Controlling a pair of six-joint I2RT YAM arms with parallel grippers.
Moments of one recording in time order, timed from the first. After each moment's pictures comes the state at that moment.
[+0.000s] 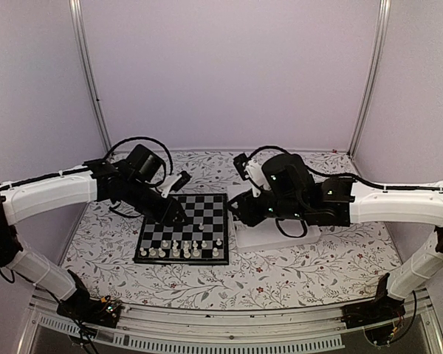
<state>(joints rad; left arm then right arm) -0.69 1.37 1.04 -0.62 0.32 -0.28 1.09 1.52 1.18 -0.16 0.19 0.33</state>
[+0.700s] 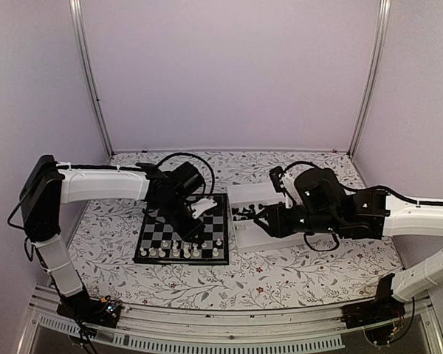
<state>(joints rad) -0.82 1.78 1.25 -0.73 0.29 0.05 1.09 1.26 0.93 -0.28 0.17 0.62</state>
